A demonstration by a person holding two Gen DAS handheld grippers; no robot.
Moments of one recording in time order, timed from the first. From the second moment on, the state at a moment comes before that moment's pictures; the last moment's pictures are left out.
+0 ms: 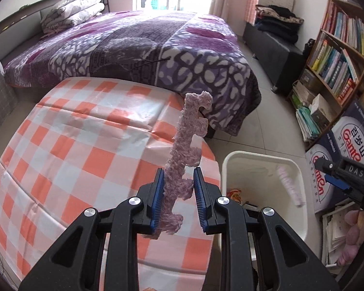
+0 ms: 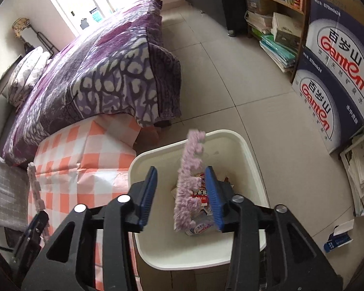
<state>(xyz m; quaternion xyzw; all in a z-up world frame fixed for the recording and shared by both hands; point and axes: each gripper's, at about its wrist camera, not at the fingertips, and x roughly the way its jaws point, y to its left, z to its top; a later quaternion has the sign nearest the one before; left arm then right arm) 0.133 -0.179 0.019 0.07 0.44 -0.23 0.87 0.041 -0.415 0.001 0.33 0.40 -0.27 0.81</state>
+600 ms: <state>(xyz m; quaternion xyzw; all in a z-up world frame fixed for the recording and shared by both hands) 0.081 -0.285 -0.003 0.05 0.47 -0.39 0.79 -0.034 -0.479 0.009 0.43 0.30 -0.35 0.78</state>
